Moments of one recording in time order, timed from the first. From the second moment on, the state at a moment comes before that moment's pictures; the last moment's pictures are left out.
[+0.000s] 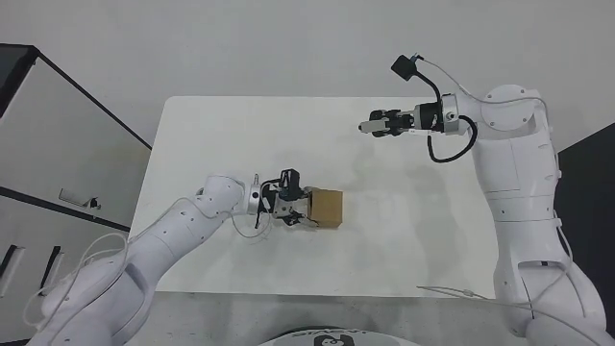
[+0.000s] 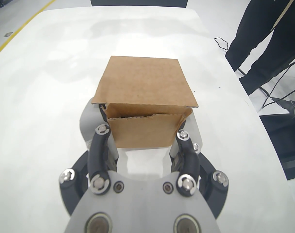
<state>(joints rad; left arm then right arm) 0.85 -1.17 -0.45 -0.84 1.65 -0.87 0.81 -0.89 -1.25 1.42 -1.34 -0.08 -0.28 1.54</state>
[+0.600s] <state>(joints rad) 0.84 -1.16 -0.46 -0.79 1.69 -0.88 0.92 -0.89 -1.25 1.42 -1.34 -0.08 -0.28 1.54</state>
